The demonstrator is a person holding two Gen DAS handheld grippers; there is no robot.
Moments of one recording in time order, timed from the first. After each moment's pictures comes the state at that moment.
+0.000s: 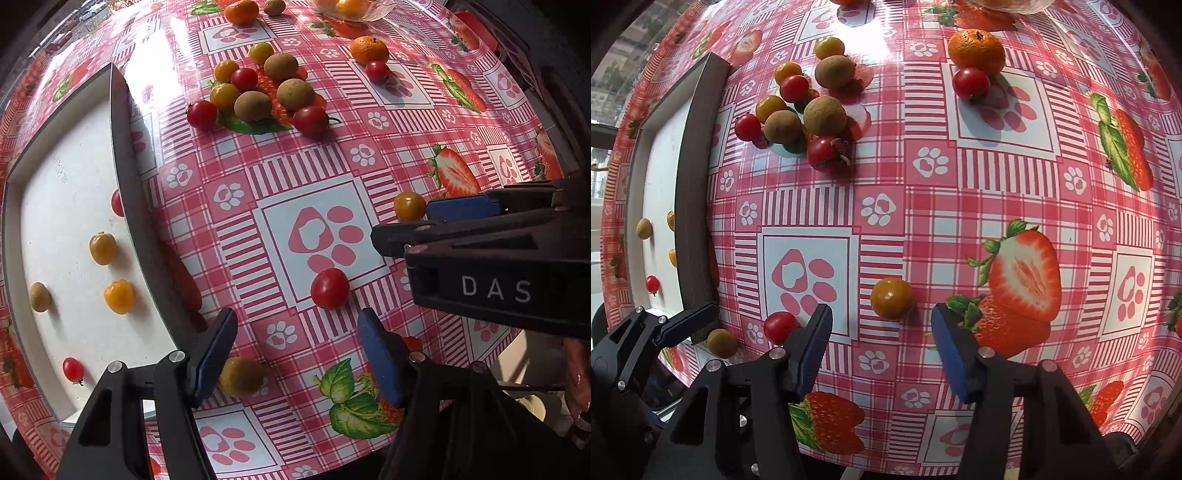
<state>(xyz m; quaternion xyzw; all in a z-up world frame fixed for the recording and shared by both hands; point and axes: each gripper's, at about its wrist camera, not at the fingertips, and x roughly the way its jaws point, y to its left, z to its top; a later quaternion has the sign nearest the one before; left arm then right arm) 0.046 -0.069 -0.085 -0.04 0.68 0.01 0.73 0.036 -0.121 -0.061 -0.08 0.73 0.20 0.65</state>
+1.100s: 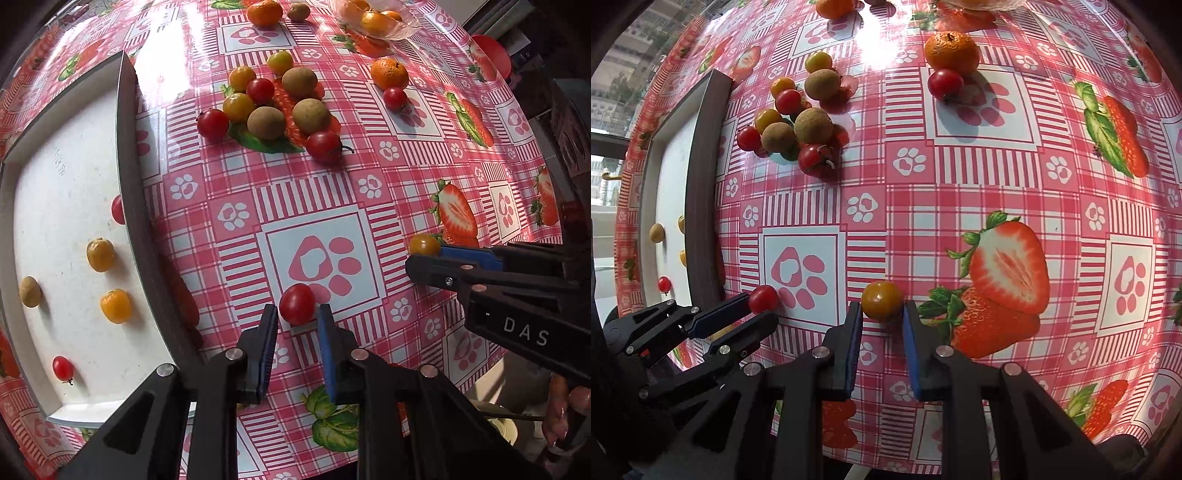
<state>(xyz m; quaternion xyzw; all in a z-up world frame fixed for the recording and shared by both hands) 0.062 -0.049 -0.077 -0.10 0.67 0.03 0.73 0.038 -0.142 -0.058 -0.04 0.72 0.21 0.66</state>
